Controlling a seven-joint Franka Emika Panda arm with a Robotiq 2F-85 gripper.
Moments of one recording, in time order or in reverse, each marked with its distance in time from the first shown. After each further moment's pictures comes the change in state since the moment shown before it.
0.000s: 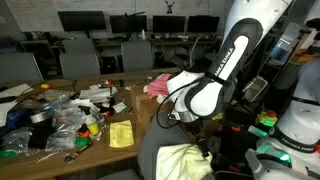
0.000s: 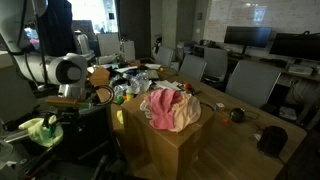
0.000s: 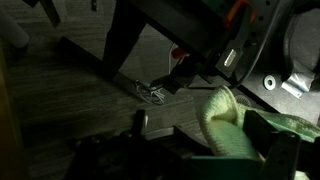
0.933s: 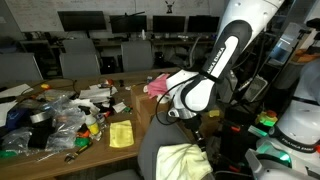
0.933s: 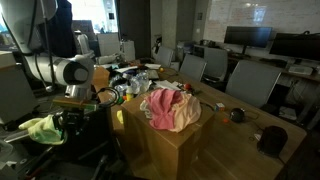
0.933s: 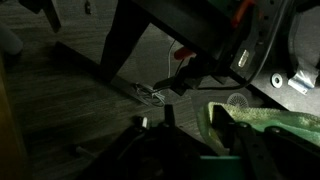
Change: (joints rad) arm -0.058 0.032 -0.002 0.027 0.000 -0.025 -0.020
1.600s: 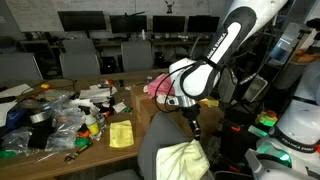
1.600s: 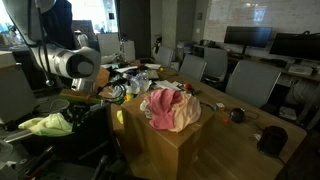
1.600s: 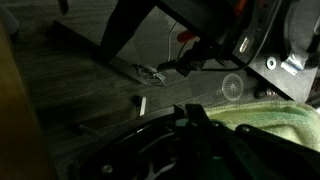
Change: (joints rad) arm -0.066 -0.093 -0.003 -0.013 0.072 -0.005 -0.110
